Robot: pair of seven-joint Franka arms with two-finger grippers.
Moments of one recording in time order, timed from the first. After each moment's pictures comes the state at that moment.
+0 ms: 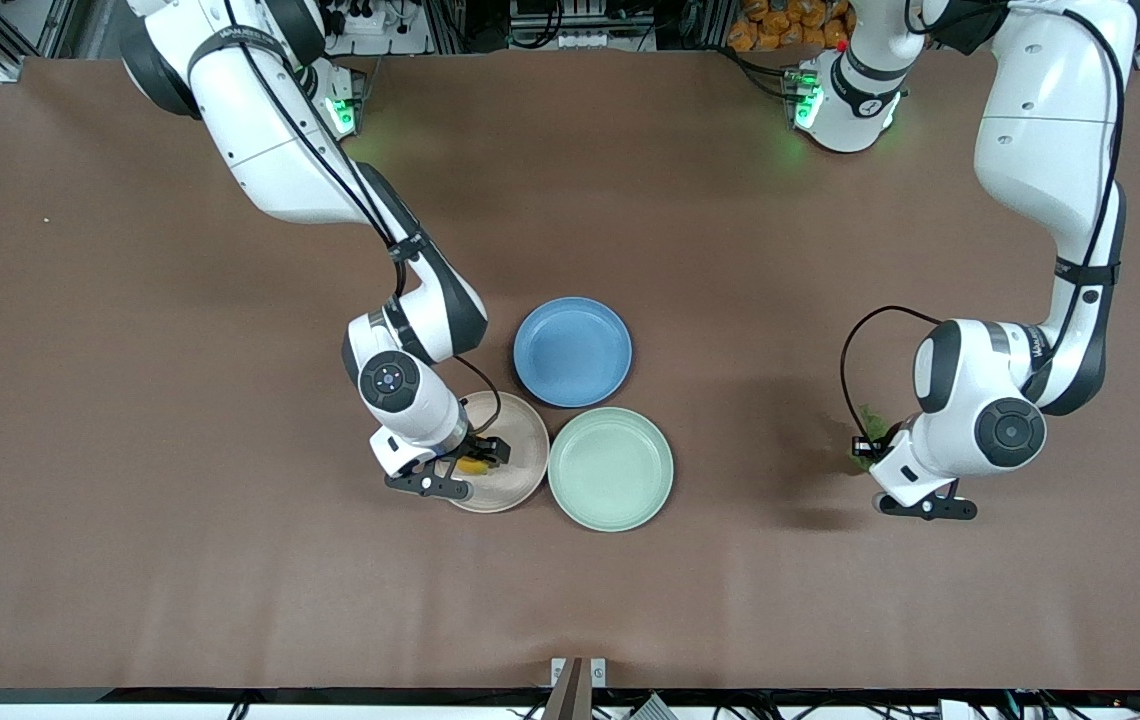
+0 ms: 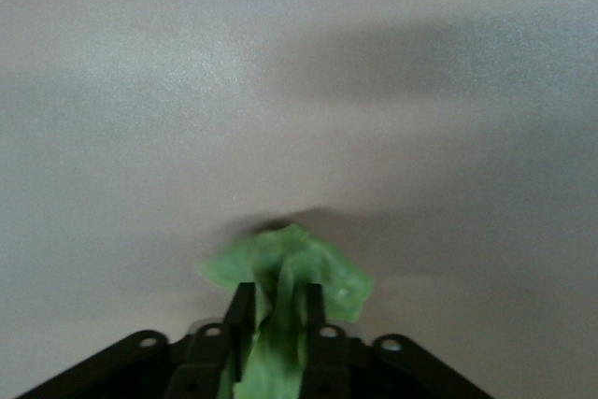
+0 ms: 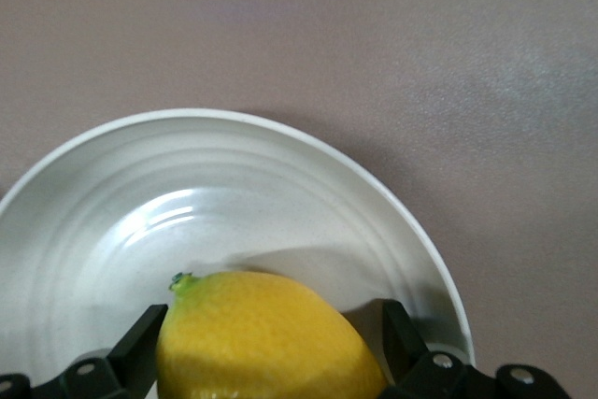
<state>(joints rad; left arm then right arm) -0.12 0.71 0.00 -1.55 0.05 2.14 -0.06 0.46 0.89 0.02 -1.41 0.05 2.40 0.62</state>
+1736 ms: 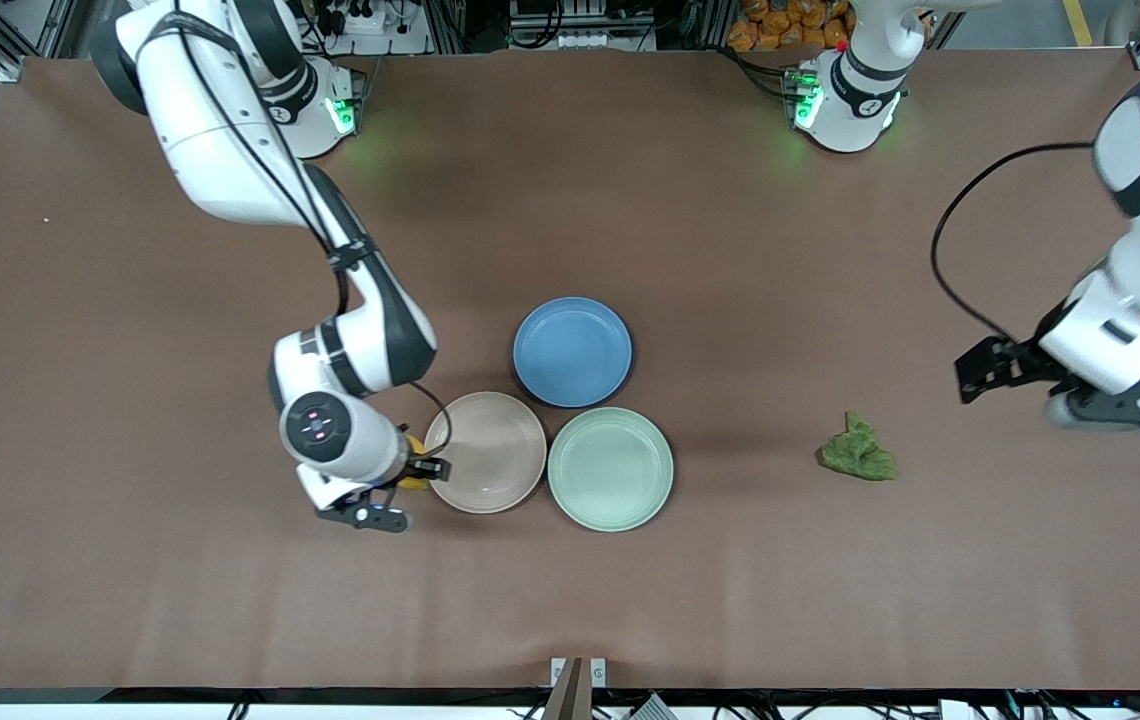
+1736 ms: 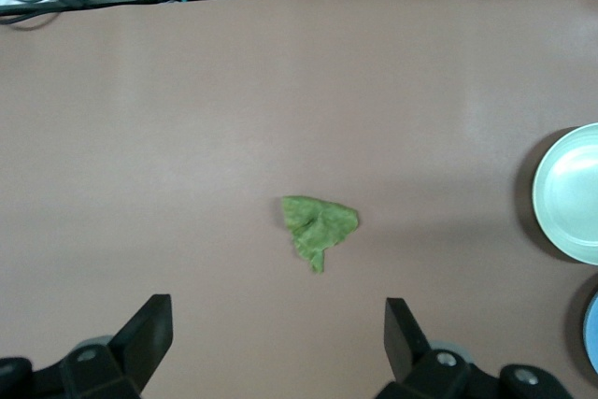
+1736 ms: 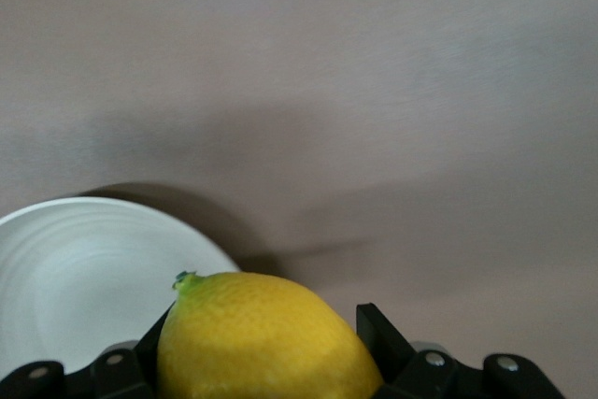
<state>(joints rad) -0.11 0.23 -0.02 -1.47 0.05 1.85 -0.06 0.35 0.87 0.01 -1.19 0.01 2.01 0.53</state>
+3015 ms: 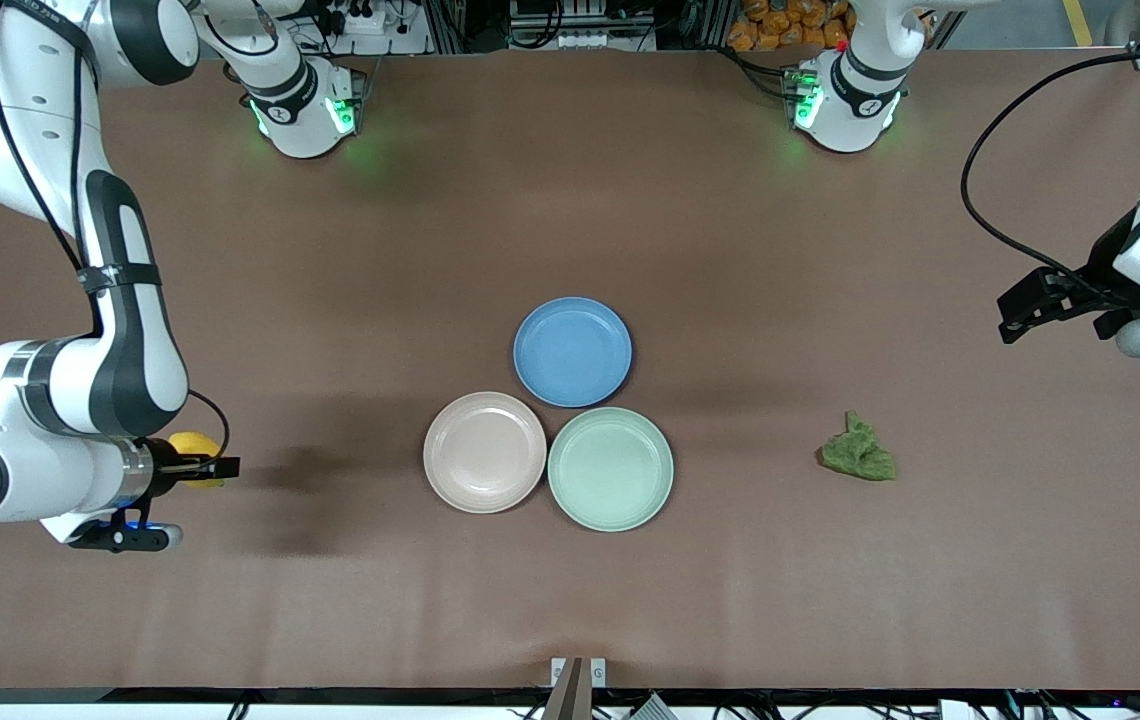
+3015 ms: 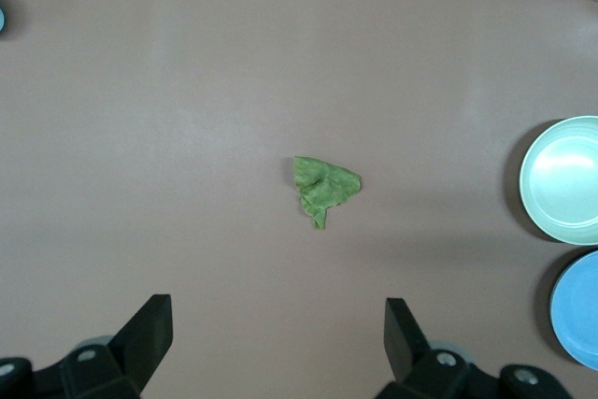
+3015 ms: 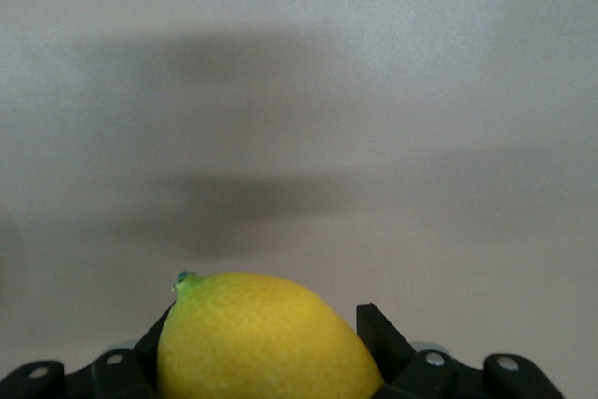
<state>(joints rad) -0.10 0.12 -0.02 -1.47 0.05 1.71 -0.14 -0.01 0.78 0.01 -1.18 0.01 1.75 0.04</state>
